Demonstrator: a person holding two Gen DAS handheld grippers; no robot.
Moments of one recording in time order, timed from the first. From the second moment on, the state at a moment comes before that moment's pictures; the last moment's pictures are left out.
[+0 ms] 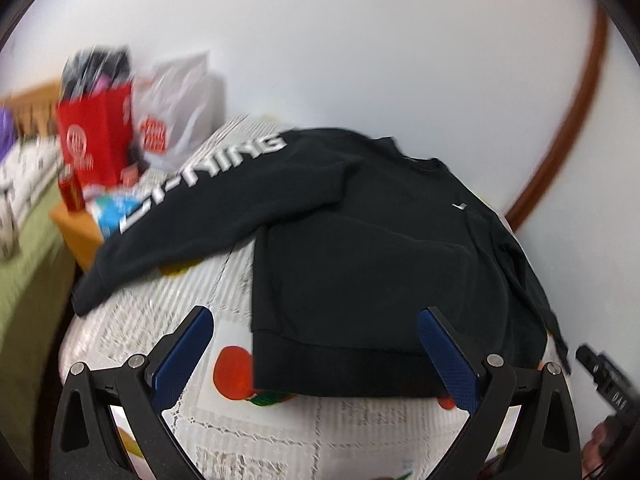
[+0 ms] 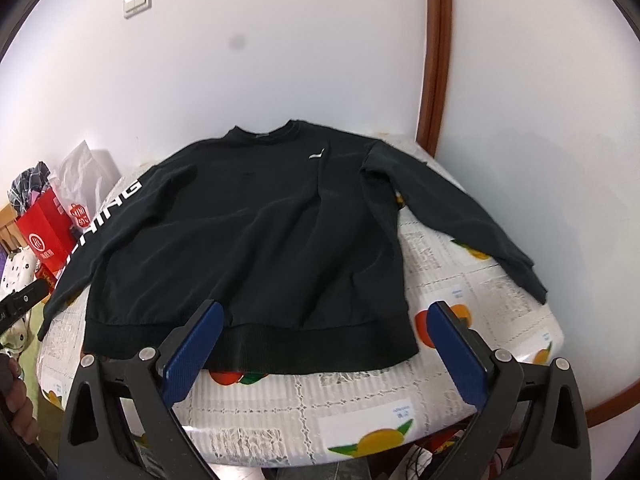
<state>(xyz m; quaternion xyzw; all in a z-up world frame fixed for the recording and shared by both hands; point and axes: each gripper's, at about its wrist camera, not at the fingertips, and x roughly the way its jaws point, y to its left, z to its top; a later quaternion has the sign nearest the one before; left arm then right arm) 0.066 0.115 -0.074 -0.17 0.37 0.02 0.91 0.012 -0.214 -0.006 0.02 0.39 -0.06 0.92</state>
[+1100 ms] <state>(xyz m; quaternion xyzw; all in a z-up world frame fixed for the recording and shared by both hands) 0.182 0.234 -0.123 -0.27 0.34 0.15 0.89 0.144 -0.211 -0.093 0.02 0.46 -0.06 0.89</state>
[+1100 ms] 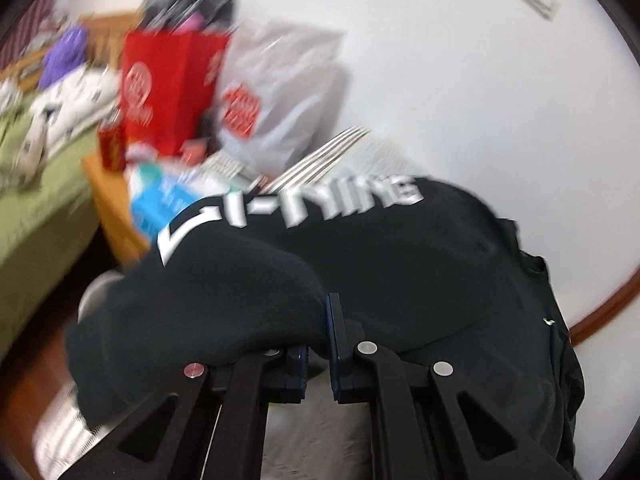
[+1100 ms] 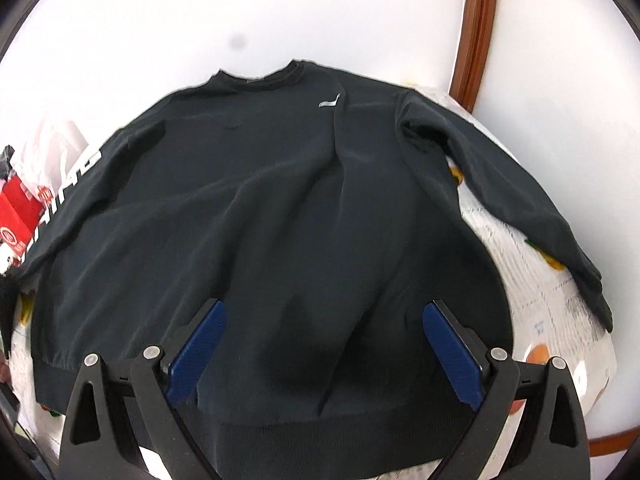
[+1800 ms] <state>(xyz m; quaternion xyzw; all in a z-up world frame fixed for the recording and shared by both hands) 0.326 -0.027 -0.073 -0.09 0.37 -0.08 0.92 0.121 -0.326 -0.079 0.05 0.43 -0.12 0.89</state>
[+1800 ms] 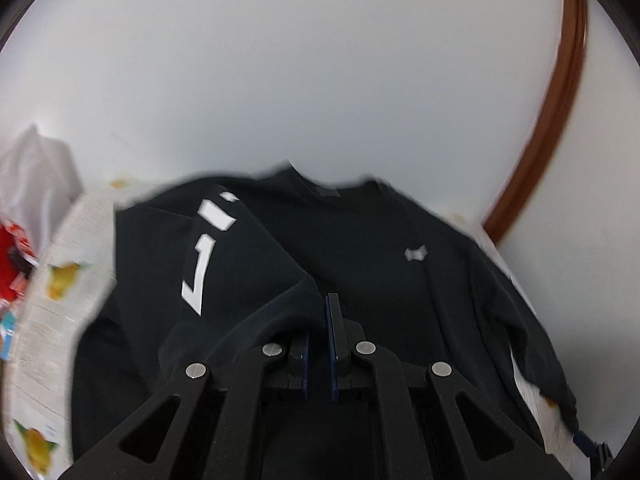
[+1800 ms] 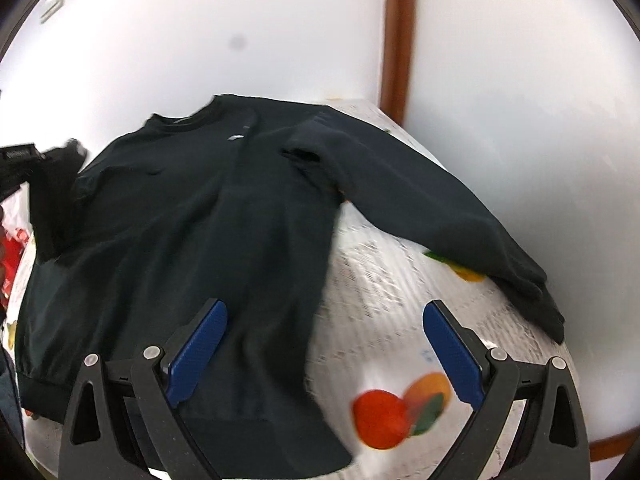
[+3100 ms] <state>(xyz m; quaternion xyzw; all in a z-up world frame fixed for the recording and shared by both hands) 0.121 0.127 -0.176 -0.06 0.44 0.05 0.89 0.071 -0.315 -0.151 0.11 0.45 -0.02 0.89</state>
